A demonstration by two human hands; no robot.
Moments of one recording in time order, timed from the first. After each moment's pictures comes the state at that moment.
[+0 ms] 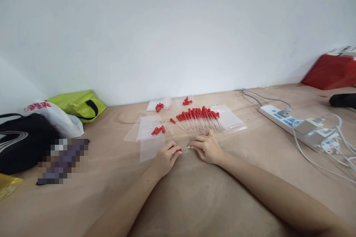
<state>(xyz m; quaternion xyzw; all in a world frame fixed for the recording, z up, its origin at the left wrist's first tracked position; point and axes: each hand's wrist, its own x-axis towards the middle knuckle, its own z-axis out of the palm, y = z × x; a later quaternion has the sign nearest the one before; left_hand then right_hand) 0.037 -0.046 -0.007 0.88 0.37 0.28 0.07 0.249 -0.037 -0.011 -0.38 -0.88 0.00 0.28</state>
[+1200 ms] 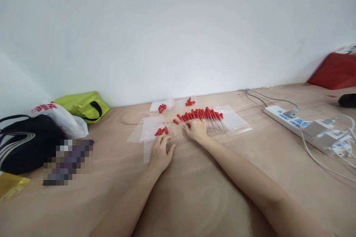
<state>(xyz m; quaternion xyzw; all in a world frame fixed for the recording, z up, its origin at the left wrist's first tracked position) 0.019 -0.031 -0.010 0.79 0.54 0.31 -0.02 0.193 0.027 0.015 -0.64 -0.74 0.06 0.22</state>
